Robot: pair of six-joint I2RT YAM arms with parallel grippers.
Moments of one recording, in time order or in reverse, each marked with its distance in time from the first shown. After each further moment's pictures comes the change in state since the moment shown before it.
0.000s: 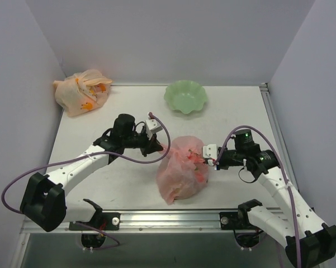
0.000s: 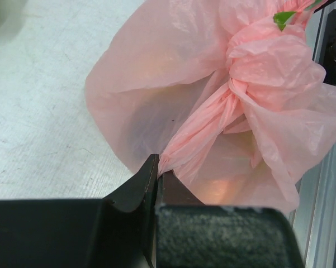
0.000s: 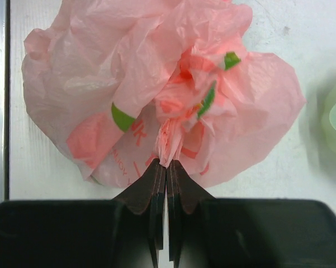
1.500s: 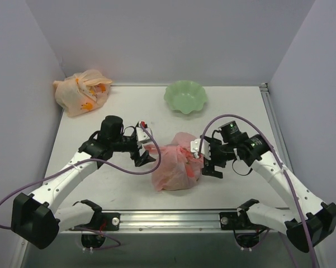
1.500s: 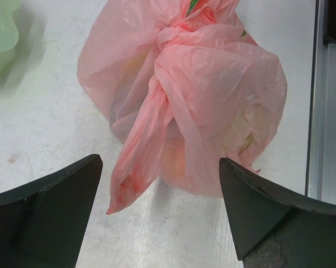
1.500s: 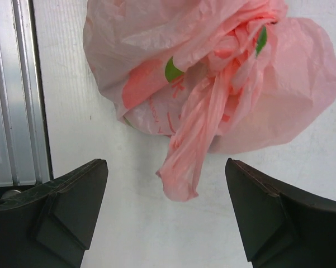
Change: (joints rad) left arm 0.076 -0.169 -0.006 -0.208 0.100 0.332; right arm 0.123 0.157 0.235 -0.254 0.201 0.096
